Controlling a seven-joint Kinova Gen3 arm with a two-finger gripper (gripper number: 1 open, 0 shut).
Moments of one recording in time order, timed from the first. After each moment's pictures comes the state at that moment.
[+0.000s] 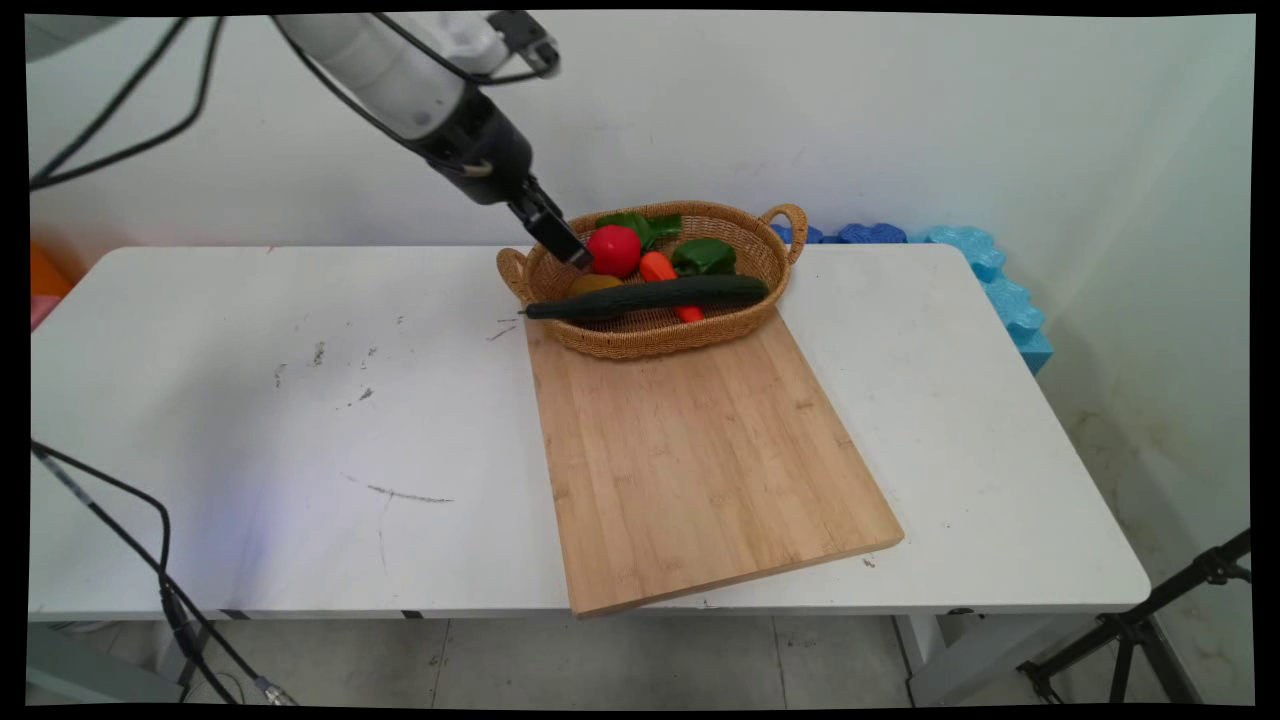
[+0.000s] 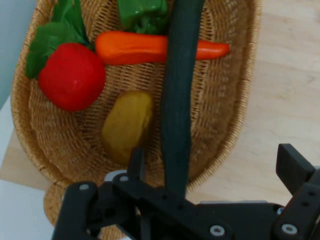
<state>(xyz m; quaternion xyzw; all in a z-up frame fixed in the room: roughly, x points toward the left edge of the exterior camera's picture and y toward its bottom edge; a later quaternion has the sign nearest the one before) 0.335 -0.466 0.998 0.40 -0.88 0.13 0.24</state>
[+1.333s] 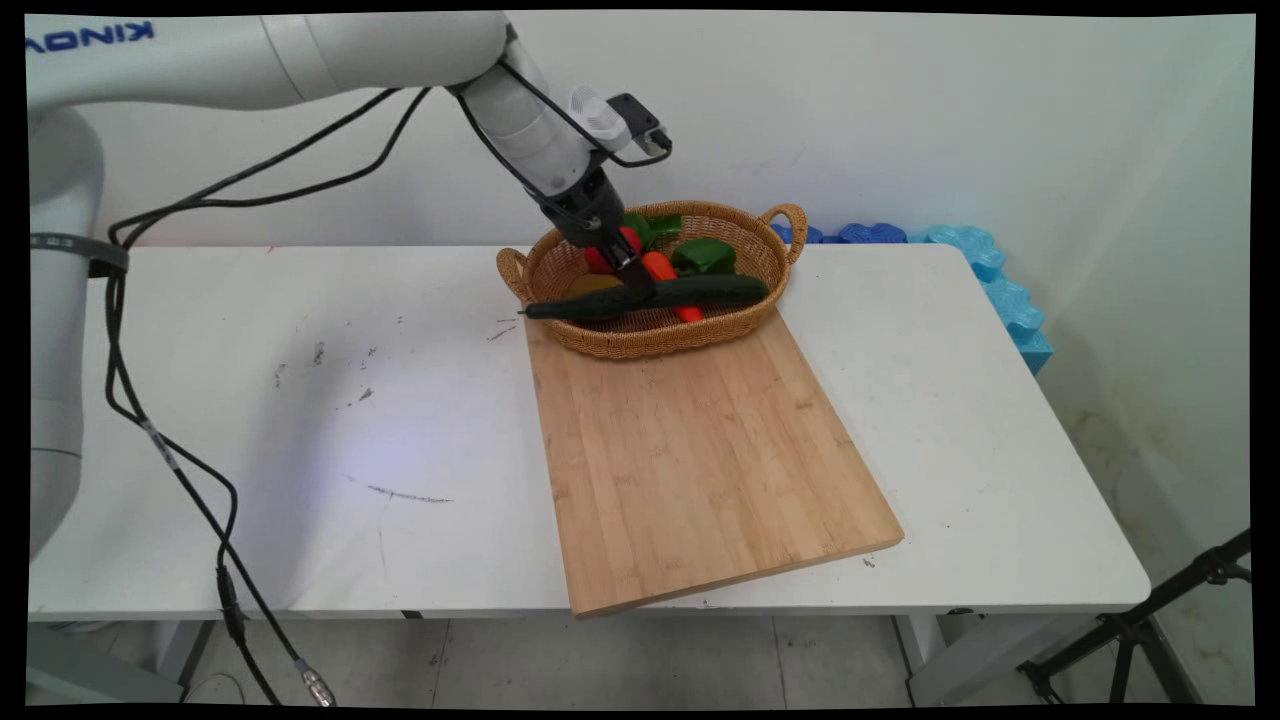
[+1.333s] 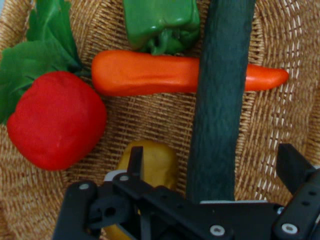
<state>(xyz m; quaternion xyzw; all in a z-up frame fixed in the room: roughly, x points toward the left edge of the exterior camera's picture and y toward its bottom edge) 0.274 -0.559 0.908 0.41 -0.88 0.13 0.19</state>
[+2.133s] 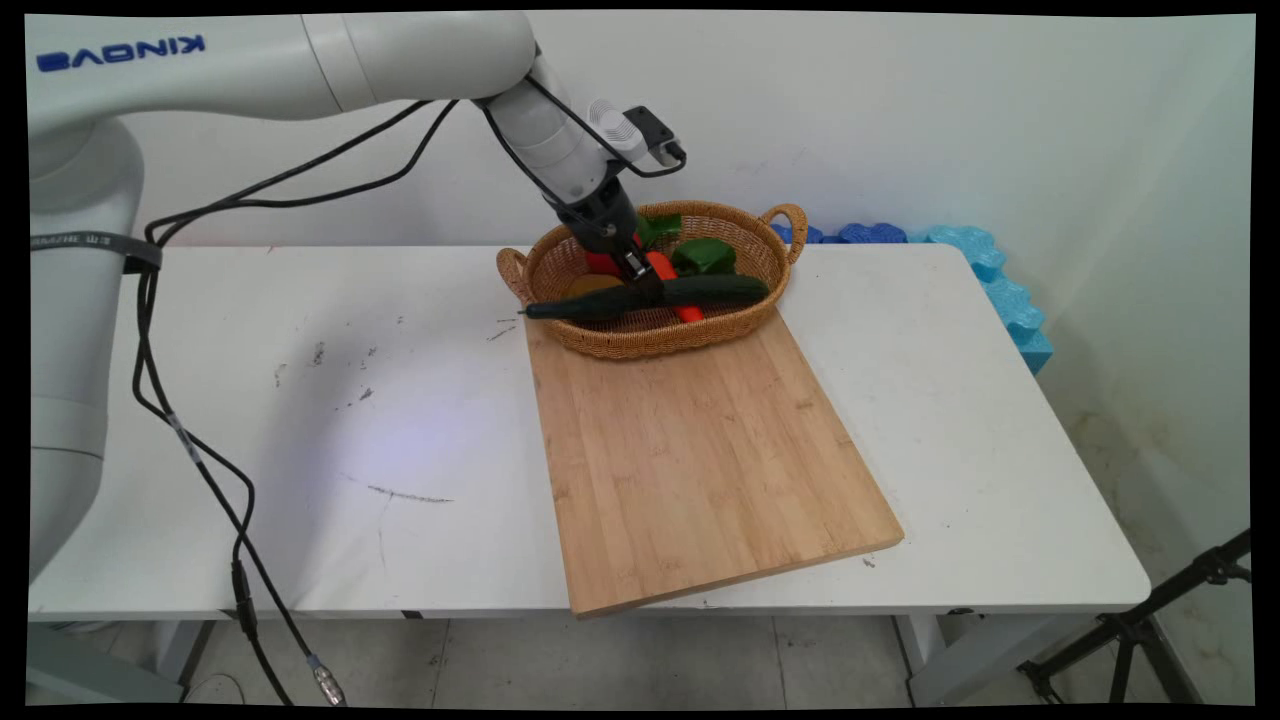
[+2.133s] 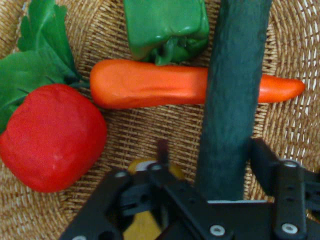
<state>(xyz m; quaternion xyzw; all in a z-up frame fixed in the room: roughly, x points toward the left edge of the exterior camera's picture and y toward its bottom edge) 0.266 -0.578 0.890 0.41 -0.89 0.12 0.18</state>
